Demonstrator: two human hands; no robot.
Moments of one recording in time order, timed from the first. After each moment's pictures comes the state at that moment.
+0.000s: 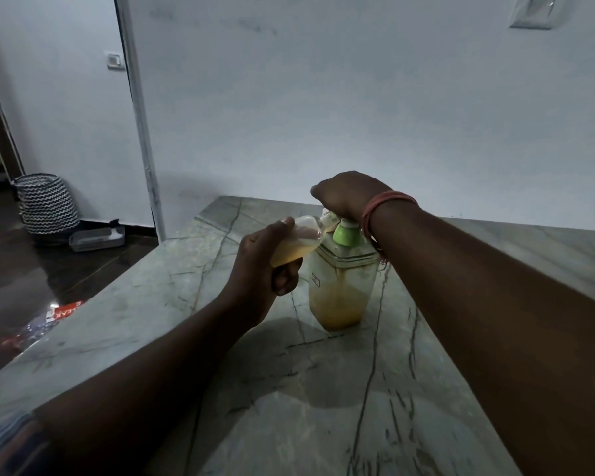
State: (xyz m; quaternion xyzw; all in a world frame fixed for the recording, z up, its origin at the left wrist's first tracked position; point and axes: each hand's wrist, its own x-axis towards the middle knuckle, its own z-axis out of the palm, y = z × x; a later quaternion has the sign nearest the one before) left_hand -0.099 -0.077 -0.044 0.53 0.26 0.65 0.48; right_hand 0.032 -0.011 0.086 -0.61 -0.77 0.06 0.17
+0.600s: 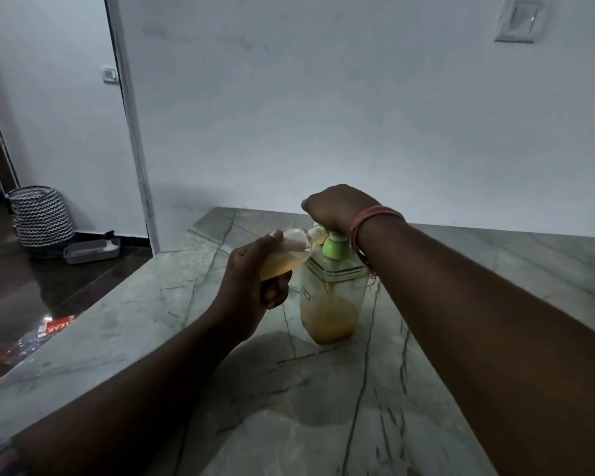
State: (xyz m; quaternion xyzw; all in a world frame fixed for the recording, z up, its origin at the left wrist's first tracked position) left_hand -0.097 -0.076 -0.042 0.53 0.27 0.65 0.48; right_hand 0.034 -0.004 0.083 -0.62 -0.76 0.09 0.18
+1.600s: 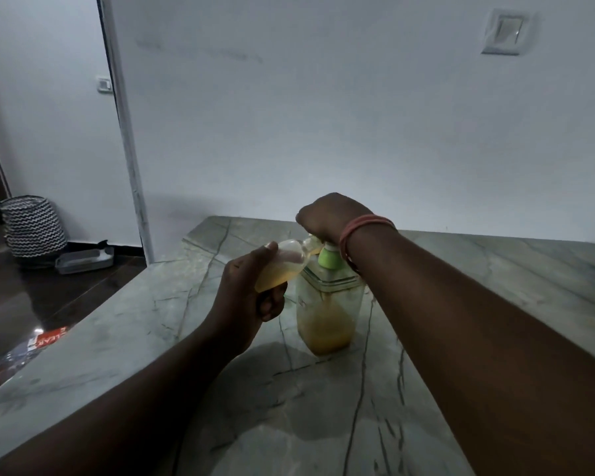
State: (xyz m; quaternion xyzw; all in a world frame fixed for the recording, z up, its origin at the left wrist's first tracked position) left_hand -0.104 -0.071 -0.048 0.53 0.27 0.65 0.48; right_hand 0.032 -0.007 0.080 -0.62 -0.74 0.12 0.22
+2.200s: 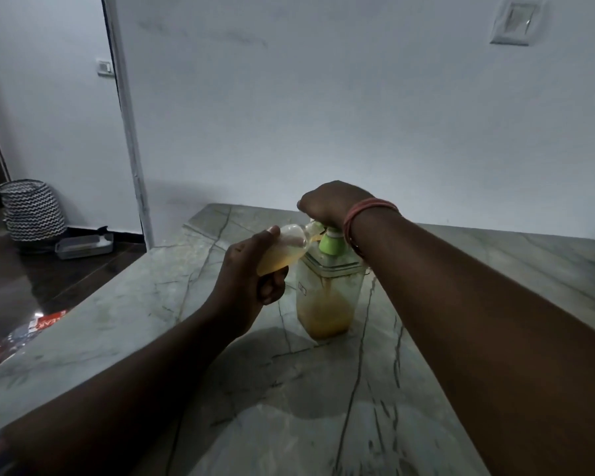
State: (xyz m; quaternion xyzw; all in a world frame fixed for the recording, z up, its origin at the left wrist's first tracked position) left_hand -0.101 -0.073 -0.047 0.52 0.27 0.65 0.49; right_hand 0.031 0.005 0.079 -0.62 -0.77 0.07 0.16
